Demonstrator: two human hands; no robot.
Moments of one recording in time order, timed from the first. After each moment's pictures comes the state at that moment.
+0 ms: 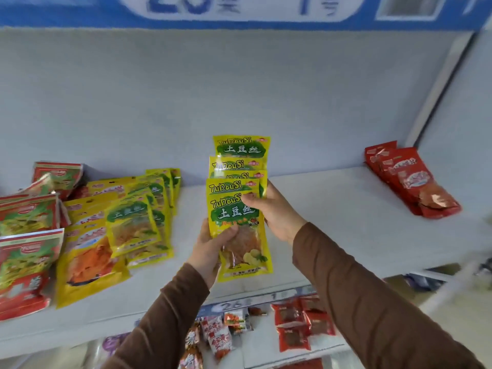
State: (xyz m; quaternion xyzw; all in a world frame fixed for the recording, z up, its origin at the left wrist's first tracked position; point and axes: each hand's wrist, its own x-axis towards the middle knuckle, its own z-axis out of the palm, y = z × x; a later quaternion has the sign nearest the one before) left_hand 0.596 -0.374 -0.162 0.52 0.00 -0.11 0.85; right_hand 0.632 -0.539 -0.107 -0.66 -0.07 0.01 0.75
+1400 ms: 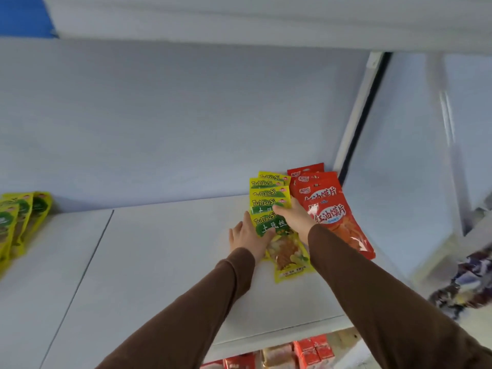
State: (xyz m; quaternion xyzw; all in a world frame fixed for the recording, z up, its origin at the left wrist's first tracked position) left_hand 0.716 -0.798 -0.194 0.92 -0.06 -0.04 0.38; right_hand 0.739 -0.951 -0.160 -0.79 0.11 -0.01 0.61
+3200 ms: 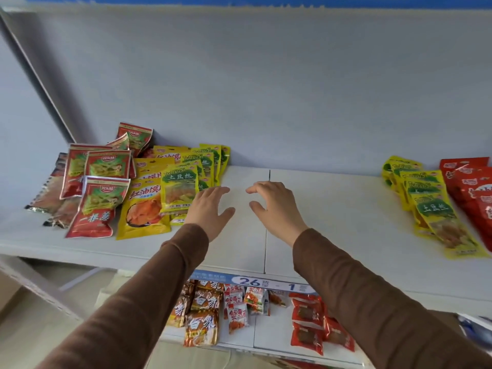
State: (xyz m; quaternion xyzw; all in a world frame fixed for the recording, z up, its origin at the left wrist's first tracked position) left_hand 0.598 -0.313 -0.142 0.96 -0.02 0.11 0.24; right_hand 0.628 -0.507 -0.131 -0.93 -0.23 -0.13 0.25
